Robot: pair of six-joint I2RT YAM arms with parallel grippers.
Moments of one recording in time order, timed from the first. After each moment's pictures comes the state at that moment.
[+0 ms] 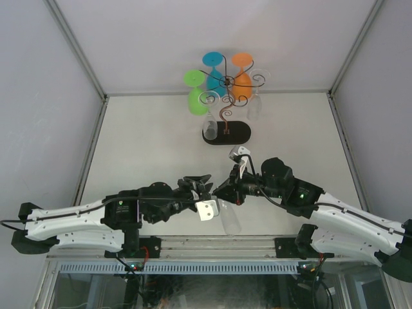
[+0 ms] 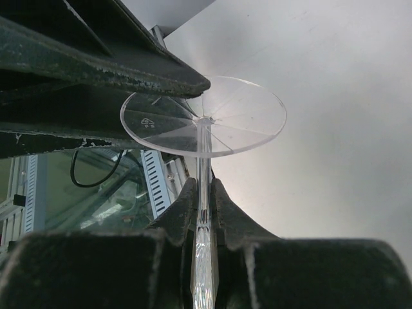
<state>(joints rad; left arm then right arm) -1.43 0.86 0.92 -0.30 -0.39 0.65 0.98 0.89 0.75 -0.13 -0.35 0.39</state>
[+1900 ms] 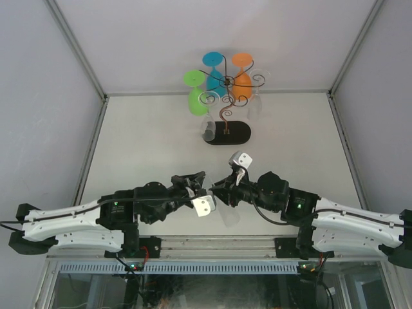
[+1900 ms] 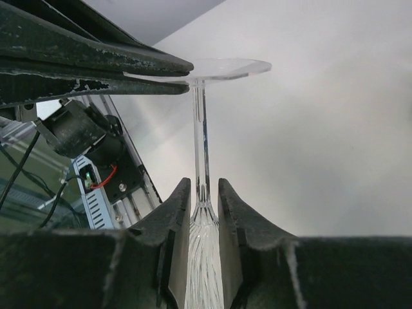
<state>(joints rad) -1.43 0.83 0.93 -0.32 -0.49 0.67 1.20 0.89 0.71 -0.03 0.11 0.29</state>
